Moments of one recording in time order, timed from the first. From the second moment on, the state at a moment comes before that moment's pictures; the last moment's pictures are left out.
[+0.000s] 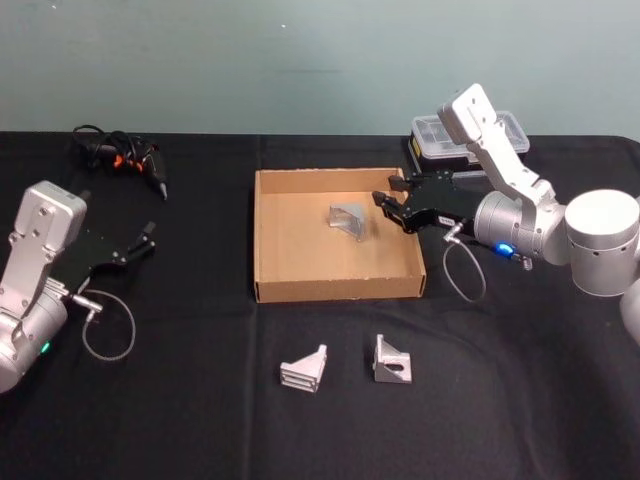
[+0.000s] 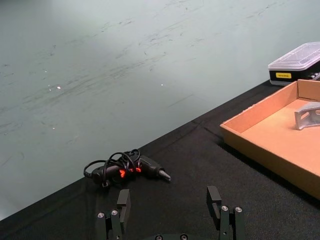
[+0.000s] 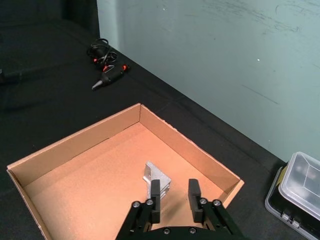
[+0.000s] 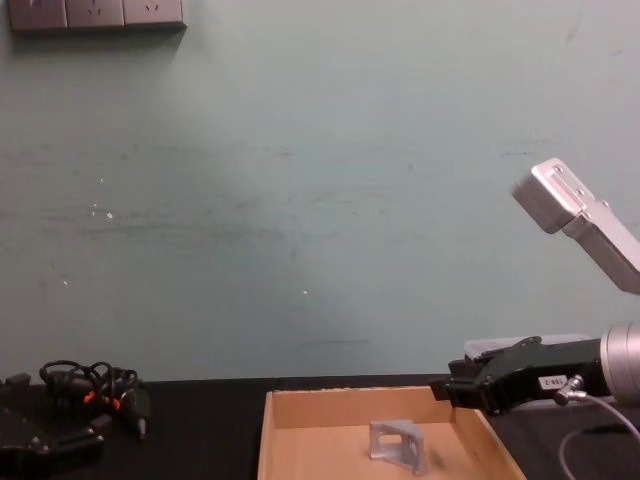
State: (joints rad) left arm -0.20 0.60 0.45 -1.41 -0.25 -0.12 0.03; right arm 0.65 0.37 -0.57 -1.05 0.26 0.13 0.52
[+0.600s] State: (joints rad) left arm -0.20 0.60 0.45 -1.41 -0.25 -0.12 0.03; right arm 0.64 0.38 -0.56 -1.08 0.26 0.13 0.52
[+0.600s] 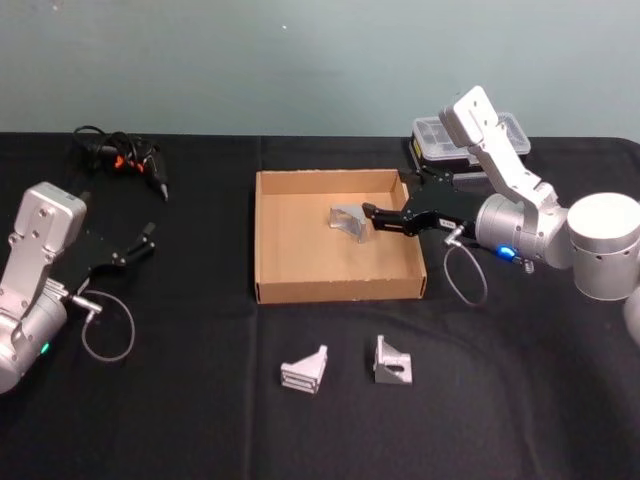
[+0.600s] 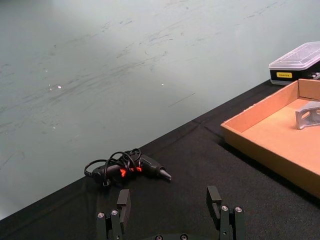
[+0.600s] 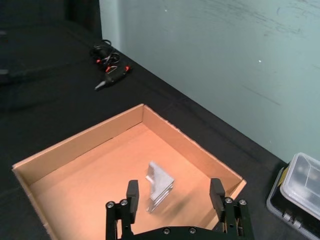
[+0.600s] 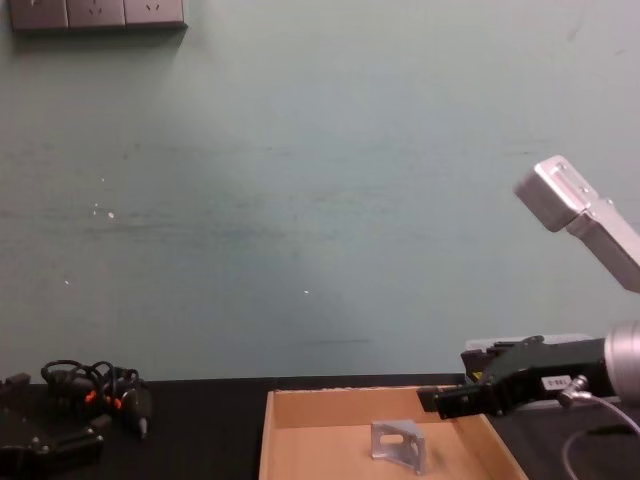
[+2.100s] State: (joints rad) left arm -0.20 0.60 0.45 -1.41 -0.25 -0.12 0.03; right arm 0.37 0.76 -0.58 -1.77 0.39 0.54 0.70
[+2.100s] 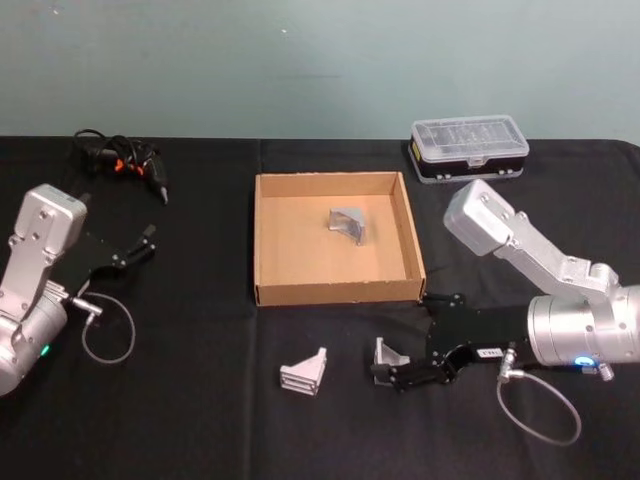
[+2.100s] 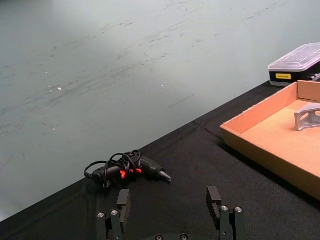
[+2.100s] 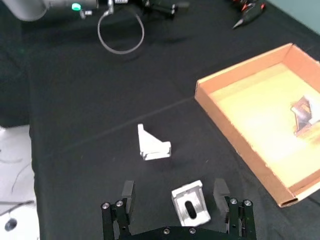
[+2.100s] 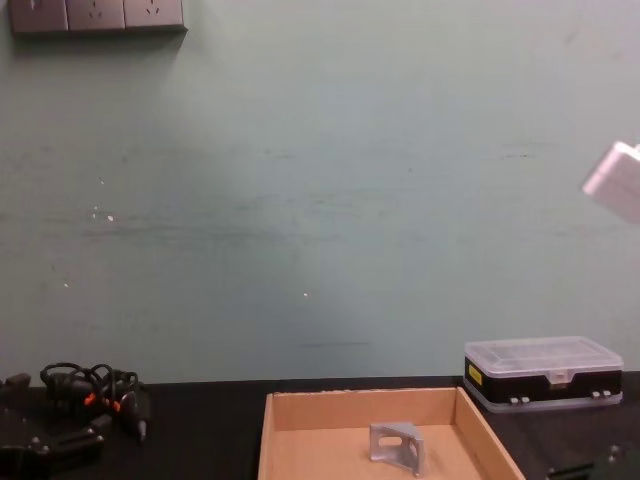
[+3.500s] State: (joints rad) left arm -0.20 0.60 0.45 -1.41 -0.25 -0.12 0.03; right arm 0.51 0.69 -0.75 -1.56 0.28 0.45 0.75
